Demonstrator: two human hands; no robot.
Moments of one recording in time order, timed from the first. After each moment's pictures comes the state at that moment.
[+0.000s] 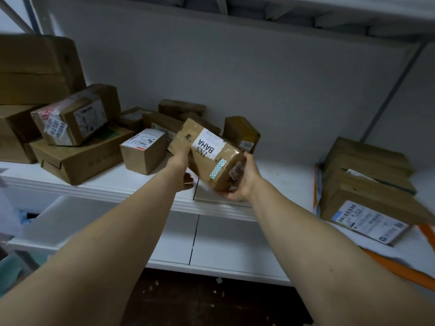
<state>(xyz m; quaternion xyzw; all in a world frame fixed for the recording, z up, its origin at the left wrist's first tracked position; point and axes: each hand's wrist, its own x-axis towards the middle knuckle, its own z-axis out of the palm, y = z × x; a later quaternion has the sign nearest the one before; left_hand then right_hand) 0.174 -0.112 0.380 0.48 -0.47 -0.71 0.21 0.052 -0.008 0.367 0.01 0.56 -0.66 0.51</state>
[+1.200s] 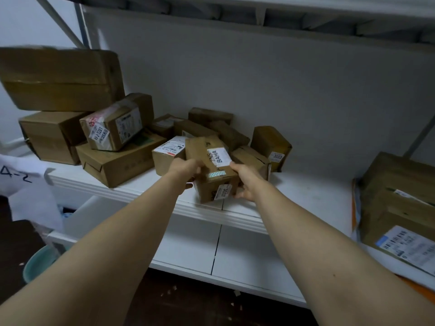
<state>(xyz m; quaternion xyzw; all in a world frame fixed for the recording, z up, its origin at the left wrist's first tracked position) 0.215 -0.158 0.380 0.51 -0.55 -0.61 0.26 0.079 -0.075 0.368 -0.17 0.69 -0.55 0.44</state>
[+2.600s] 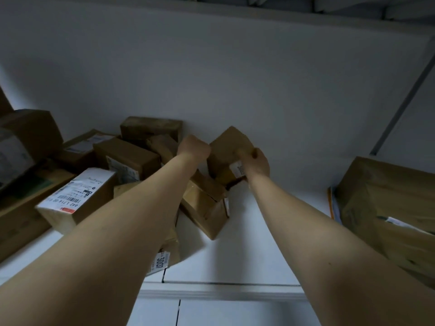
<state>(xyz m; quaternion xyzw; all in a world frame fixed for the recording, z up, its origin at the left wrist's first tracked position) -0.037 -0.232 0.407 0.44 -0.75 -0.44 0.23 -0.137 -0.125 0.364 -0.13 0.78 -0.58 0.18</state>
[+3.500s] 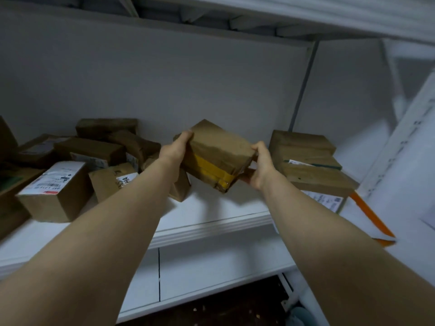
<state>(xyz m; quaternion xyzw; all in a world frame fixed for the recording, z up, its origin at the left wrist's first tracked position) 0.045 -0.108 0.414 0.36 -0.57 -0.71 0.20 -0.045 0.058 0.400 0.03 0.56 -0.78 0.26</state>
